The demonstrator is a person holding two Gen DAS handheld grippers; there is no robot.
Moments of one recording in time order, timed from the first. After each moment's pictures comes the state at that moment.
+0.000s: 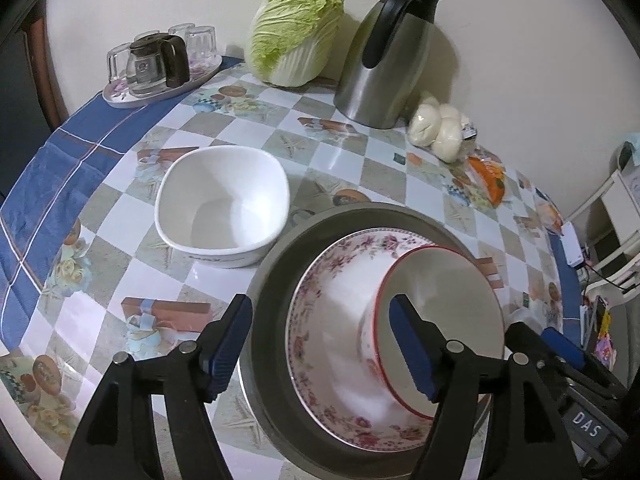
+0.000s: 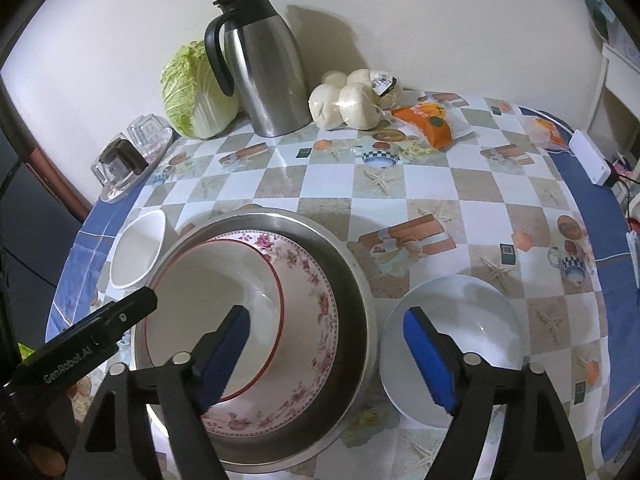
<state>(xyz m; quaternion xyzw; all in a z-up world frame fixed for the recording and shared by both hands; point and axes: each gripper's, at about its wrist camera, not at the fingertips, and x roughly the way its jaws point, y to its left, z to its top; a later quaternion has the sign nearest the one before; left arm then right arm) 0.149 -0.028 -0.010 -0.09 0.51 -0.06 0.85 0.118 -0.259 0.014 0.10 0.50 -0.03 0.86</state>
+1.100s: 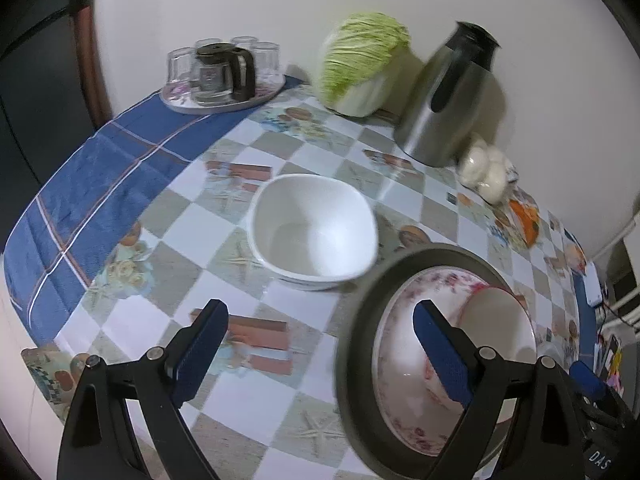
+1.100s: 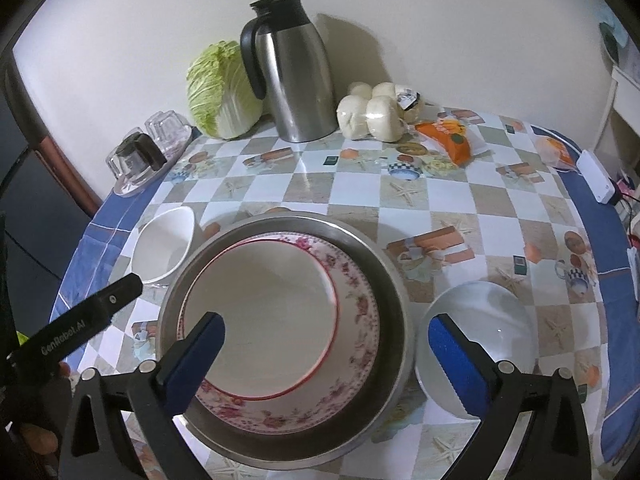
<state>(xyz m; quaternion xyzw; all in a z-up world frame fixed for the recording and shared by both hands) 0.145 0.035 0.001 -0.12 0.48 0.01 0.87 0.114 -0.224 0.028 0.08 0.48 -0.02 0.87</state>
